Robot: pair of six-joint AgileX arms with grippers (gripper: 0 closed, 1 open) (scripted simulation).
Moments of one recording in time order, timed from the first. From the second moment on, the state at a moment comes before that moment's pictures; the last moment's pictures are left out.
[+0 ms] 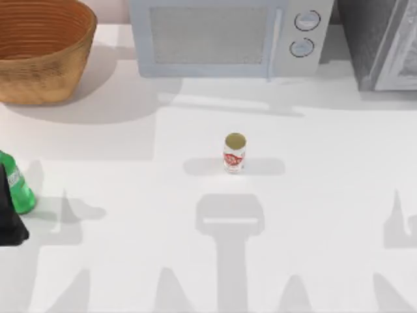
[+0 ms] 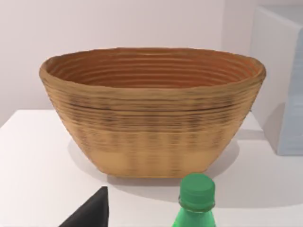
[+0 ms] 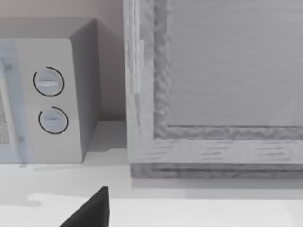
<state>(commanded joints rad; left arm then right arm) 0.01 0.11 -0.01 0.08 0.00 0.00 0.00 0.00 0.00 0.00 0.00 0.00</state>
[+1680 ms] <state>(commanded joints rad) 0.09 1.49 -0.06 1.25 0.11 0.05 0.00 0.00 0.00 0.00 0.00 0.00</state>
